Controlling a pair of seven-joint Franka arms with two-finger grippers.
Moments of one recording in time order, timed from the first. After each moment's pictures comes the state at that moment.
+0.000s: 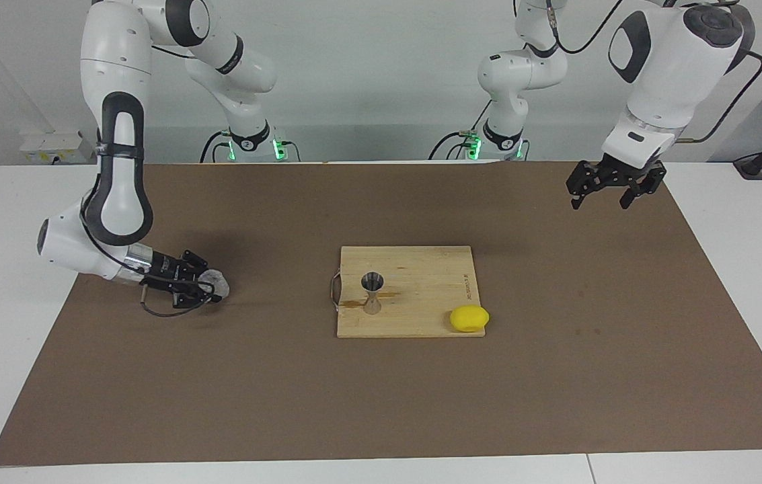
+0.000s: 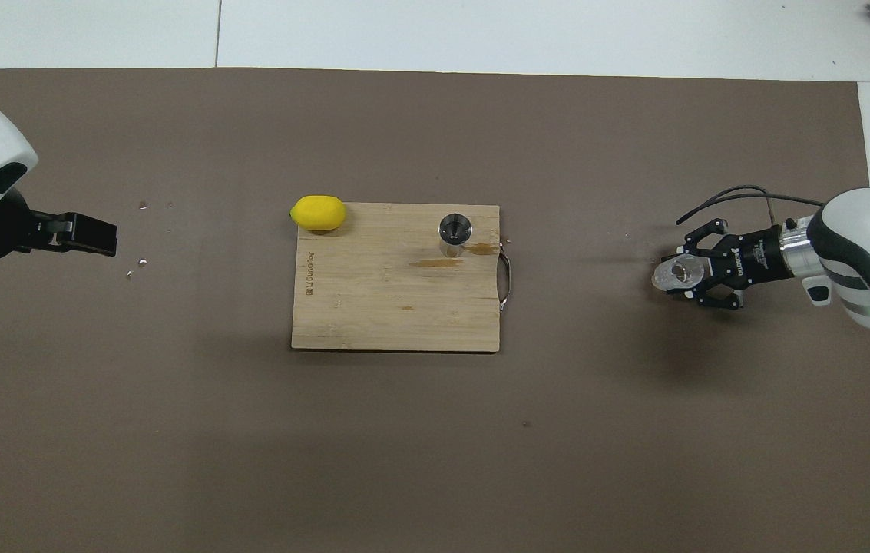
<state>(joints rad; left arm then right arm) 0.08 -0.02 -0.18 -1.71 0.00 1.72 0.00 -0.24 0.42 0.03 -1.90 0.71 1.94 0.85</state>
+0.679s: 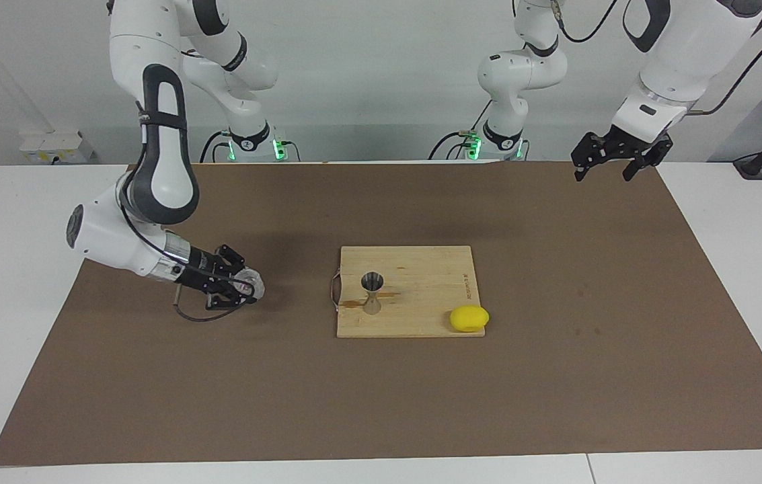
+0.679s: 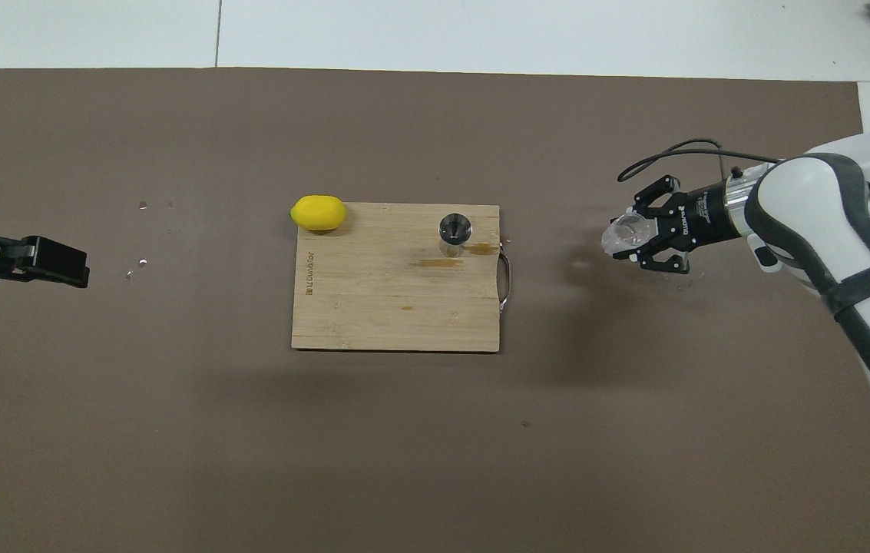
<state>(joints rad) 0.09 -0.06 -0.17 -1.65 -0.01 1.53 0.00 -0.05 0.38 0.03 -1.79 0.71 1.99 1.25</state>
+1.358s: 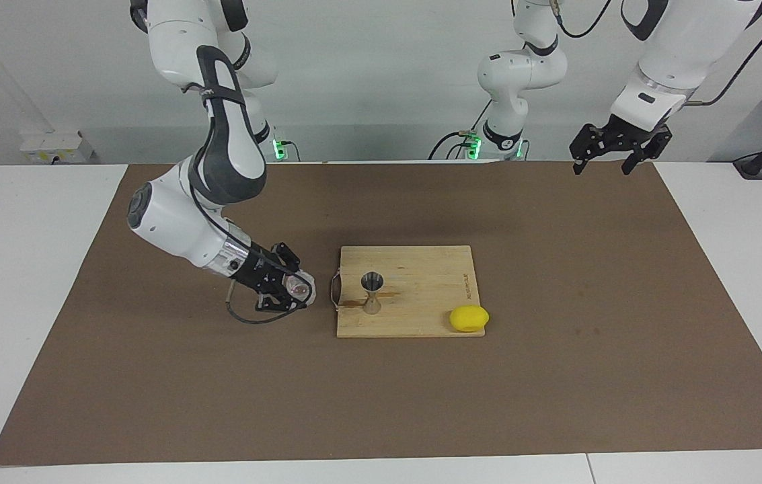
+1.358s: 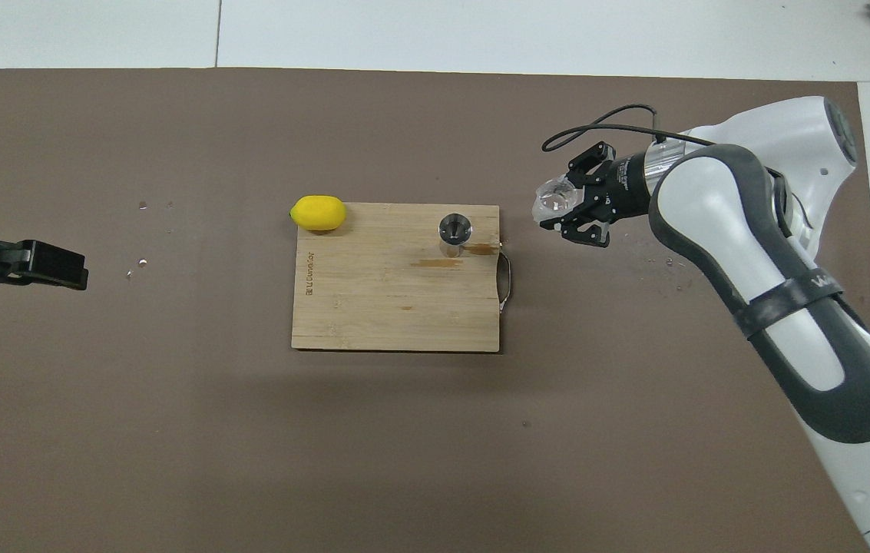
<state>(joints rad) 0.08 -0.08 -0.18 -1.65 -0.02 1.53 0.00 0.14 0.39 0.04 -1.68 0.71 2.11 1.57</state>
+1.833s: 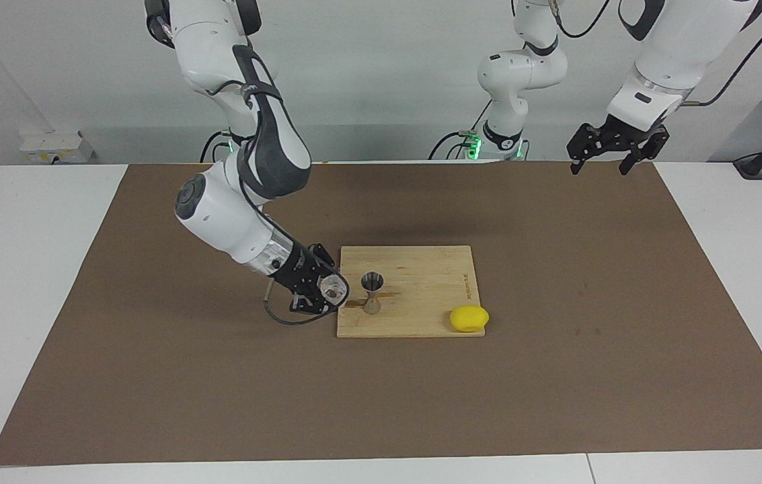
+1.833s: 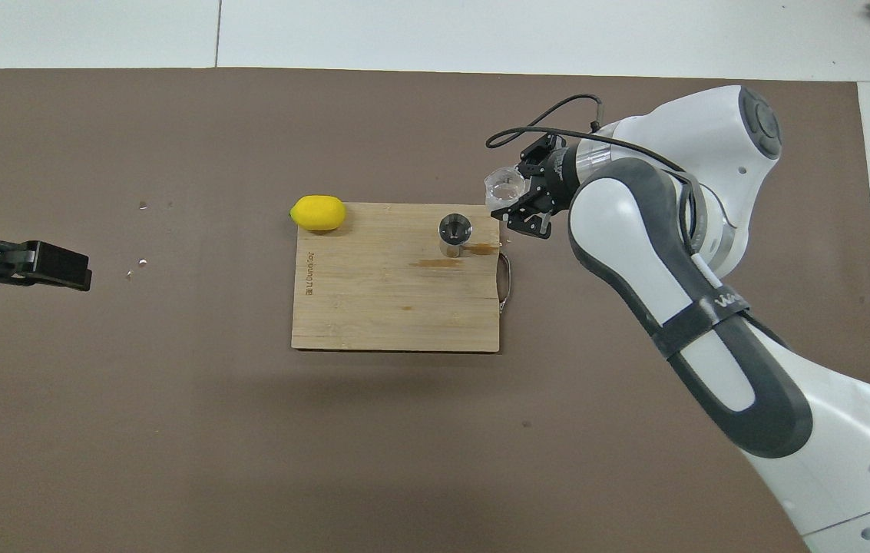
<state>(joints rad) 0.08 -0.08 -0.18 -1.65 -0.02 1.53 0.00 0.26 0.44 0.03 -1.59 0.59 2.18 1.77</state>
